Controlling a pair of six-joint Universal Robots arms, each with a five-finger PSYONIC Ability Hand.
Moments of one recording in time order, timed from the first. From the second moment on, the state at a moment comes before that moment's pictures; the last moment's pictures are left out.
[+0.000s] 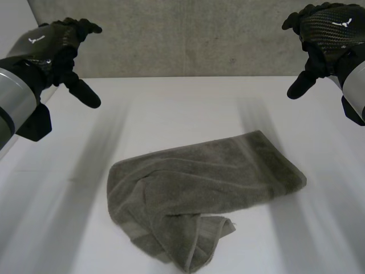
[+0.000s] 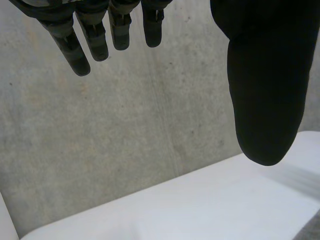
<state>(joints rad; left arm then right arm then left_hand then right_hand) 4.35 -1.58 -1.37 2.95 -1.55 3.09 1.94 -1.52 1.32 0.15 1.57 2.88 0.18 0.17 0.17 0.17 0.03 0.22 0.24 0.22 0.23 0.06</state>
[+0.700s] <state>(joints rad) 4.27 -1.95 -1.65 3.05 -1.55 3.10 1.71 -1.30 1.78 0.07 1.24 2.53 0.18 0.18 0.18 0.17 0.03 0.31 0.35 0.36 0.36 0.18</state>
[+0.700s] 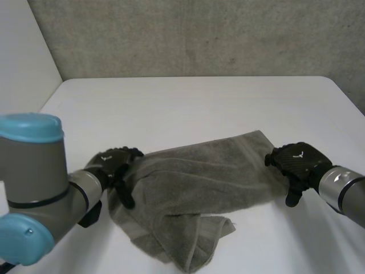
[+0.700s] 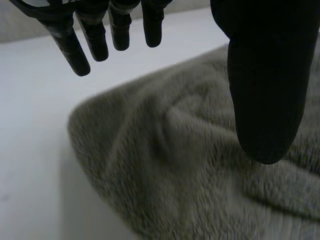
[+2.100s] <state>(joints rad) 4.23 -2.09 -1.66 3.58 -1.44 3.51 1.92 -1.05 1.54 -0.20 1.39 2.38 1.14 1.21 1.21 1.22 1.01 0.96 1.18 1.19 1.19 0.98</state>
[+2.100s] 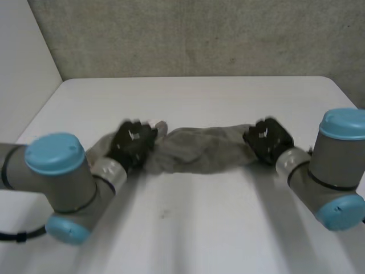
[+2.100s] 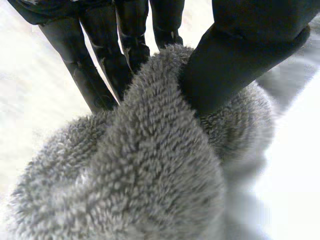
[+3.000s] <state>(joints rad) 4.43 -1.73 -1.73 3.08 -1.45 3.32 1.68 -1.29 1.59 0.17 1.21 2.66 0.28 0.28 0.28 0.28 0.11 0.38 0.43 0.42 0.41 0.23</state>
